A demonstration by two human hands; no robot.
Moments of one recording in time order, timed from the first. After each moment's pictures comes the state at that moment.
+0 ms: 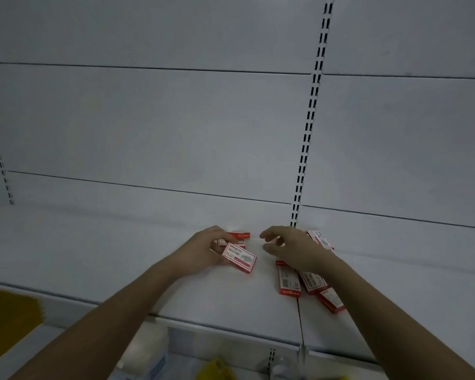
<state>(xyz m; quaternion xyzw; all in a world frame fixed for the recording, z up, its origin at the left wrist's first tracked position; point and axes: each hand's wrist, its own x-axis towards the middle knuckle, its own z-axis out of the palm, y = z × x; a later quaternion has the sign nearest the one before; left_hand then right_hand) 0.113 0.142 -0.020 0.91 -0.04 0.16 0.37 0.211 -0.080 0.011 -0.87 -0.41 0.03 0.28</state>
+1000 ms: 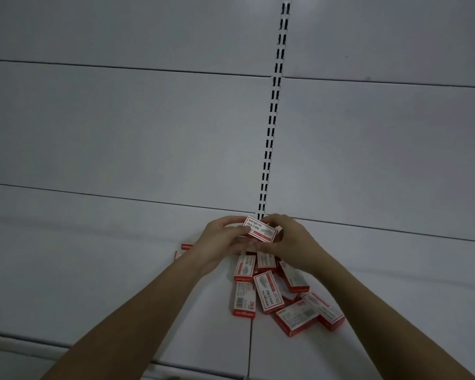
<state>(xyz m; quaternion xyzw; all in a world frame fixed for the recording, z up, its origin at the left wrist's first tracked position) 0.201 0.037 0.011 0.60 0.01 0.11 0.79 0.269 -0.133 0.023 -0.85 -0.38 -0.07 0.36</state>
